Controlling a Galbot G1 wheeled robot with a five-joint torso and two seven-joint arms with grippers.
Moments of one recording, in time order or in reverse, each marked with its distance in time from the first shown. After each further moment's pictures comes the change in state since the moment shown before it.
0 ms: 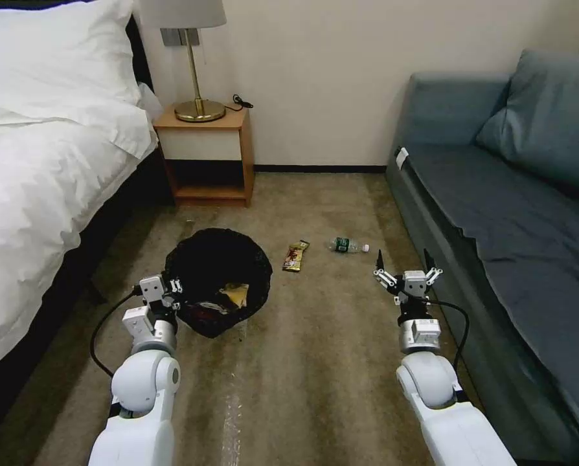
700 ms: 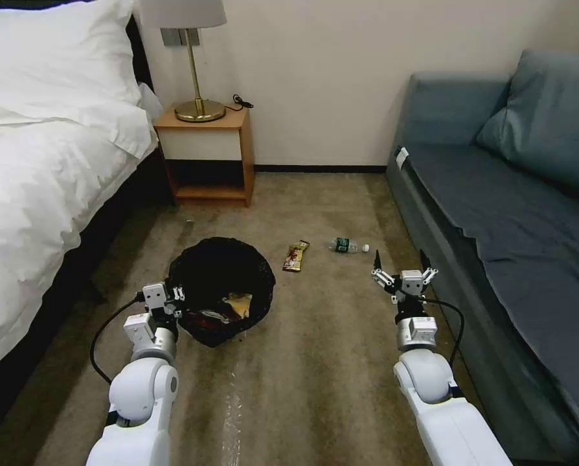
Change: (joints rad) left arm 0.052 0.029 0.010 -0.005 0.008 0.009 0.032; right arm 0.010 0.024 0.029 -0.041 0.004 0.029 -0.028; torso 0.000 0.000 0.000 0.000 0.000
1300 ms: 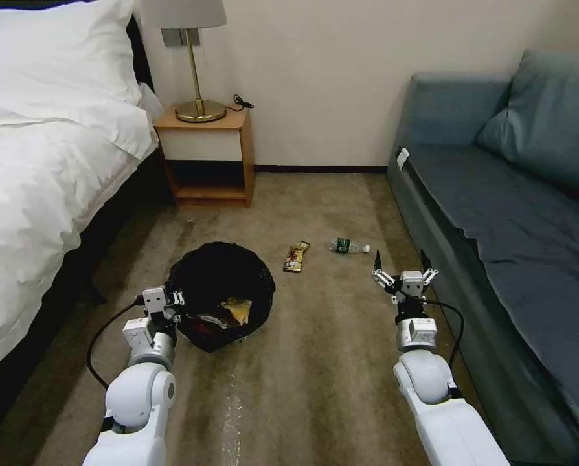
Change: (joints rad) left arm 0.005 0.009 -0.001 -0.014 0.001 -0.001 0.001; right arm -0.003 0.008 0.004 -0.005 -0.015 0.018 -0.005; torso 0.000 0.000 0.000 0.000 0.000
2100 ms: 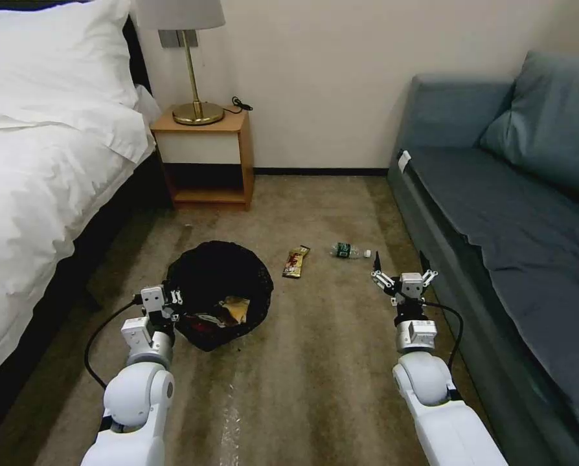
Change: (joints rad) left arm -0.004 -0.001 -0.005 0.006 0.020 -0.004 -0.003; right arm -0.002 0.007 0.002 -0.001 0.005 0.008 -0.003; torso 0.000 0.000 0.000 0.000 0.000
